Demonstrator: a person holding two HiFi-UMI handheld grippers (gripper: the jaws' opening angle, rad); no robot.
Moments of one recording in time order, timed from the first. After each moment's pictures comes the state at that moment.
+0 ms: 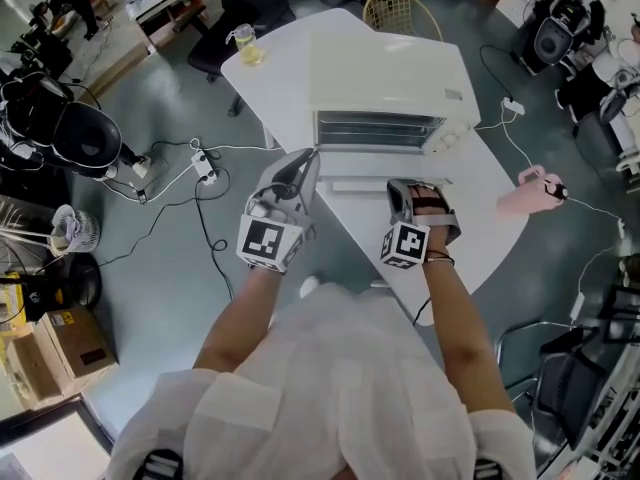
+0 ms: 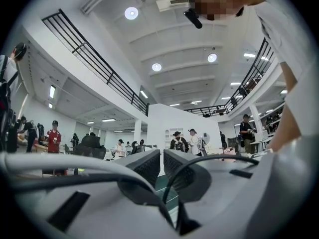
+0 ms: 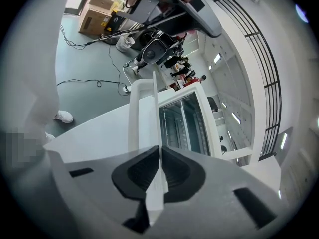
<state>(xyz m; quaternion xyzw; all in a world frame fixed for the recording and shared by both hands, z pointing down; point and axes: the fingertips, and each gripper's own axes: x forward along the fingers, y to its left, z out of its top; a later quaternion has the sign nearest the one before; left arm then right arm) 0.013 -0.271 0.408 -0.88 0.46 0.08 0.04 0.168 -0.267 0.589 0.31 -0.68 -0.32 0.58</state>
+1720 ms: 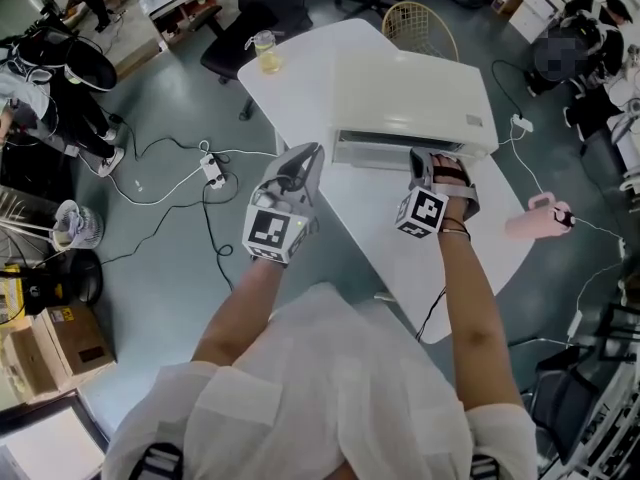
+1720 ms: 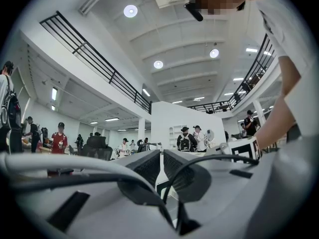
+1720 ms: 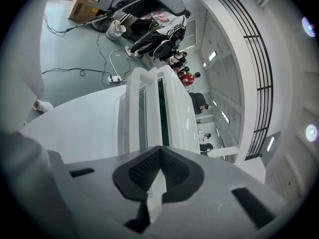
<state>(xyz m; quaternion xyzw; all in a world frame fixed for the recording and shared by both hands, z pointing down) -0.028 -0.324 0.414 -0.88 0.48 0.06 0.04 0.160 -0.381 0.531 0.35 -0.64 -0.35 0.59</state>
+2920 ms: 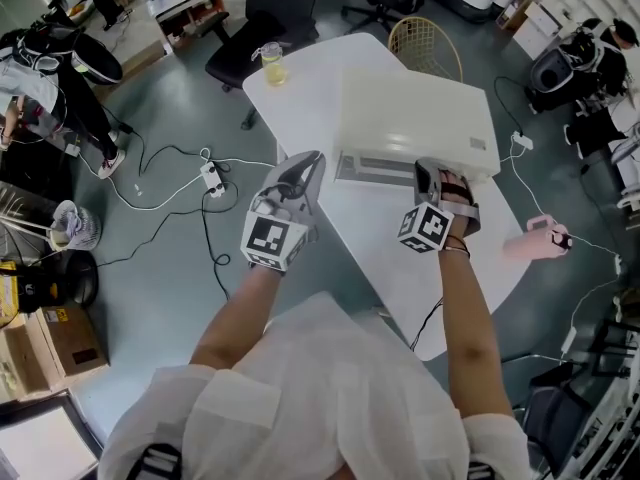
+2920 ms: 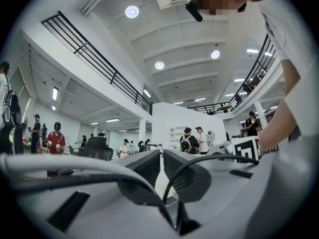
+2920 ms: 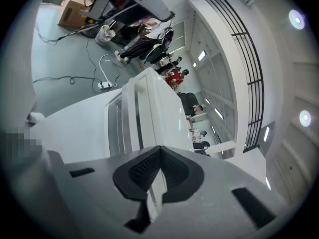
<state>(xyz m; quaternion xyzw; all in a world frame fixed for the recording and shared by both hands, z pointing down) -0.040 -0.345 0.406 -0.87 0.48 0.07 0.05 0.157 -0.398 0.510 0.40 -0.65 -0.33 0.55</state>
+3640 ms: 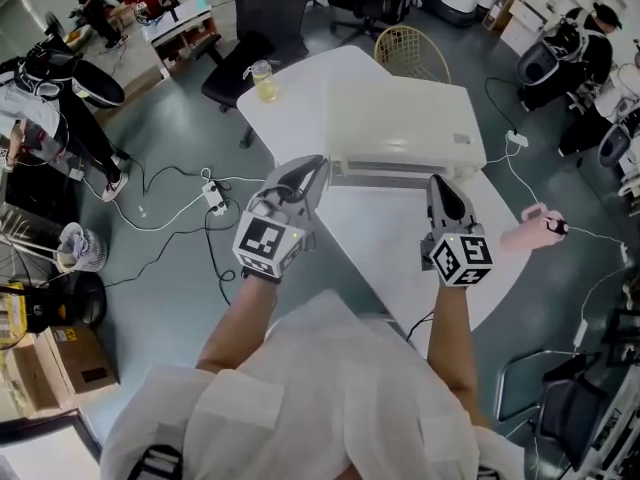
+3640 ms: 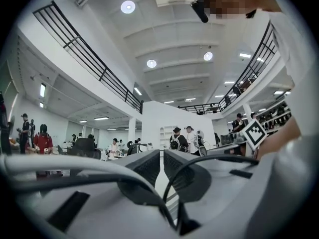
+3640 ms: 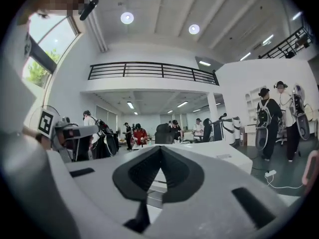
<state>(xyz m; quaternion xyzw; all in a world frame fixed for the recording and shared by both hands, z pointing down) -0.005 -0.318 0.359 -0.90 0.43 0.05 0.05 0.198 -0.319 0.400 0.55 -0.83 0.04 0.00</state>
